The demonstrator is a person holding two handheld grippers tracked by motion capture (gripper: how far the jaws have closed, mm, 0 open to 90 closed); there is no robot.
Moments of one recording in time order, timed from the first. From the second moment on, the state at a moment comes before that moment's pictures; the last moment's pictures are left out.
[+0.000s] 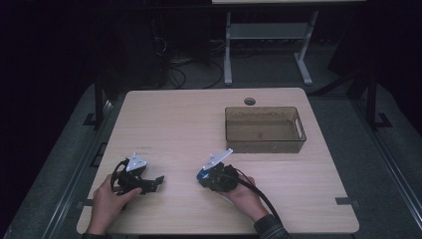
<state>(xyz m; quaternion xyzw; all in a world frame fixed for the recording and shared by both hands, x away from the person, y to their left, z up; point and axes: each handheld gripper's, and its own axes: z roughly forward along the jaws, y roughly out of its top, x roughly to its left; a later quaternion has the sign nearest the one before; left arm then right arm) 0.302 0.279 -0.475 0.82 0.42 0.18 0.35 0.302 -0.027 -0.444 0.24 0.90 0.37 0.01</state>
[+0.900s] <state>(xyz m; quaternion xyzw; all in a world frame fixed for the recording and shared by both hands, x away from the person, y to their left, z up) 0.302 0.279 -0.476 0.82 0.42 0.18 0.35 0.315 -0.069 -0.424 0.30 0.86 0.40 0.04</state>
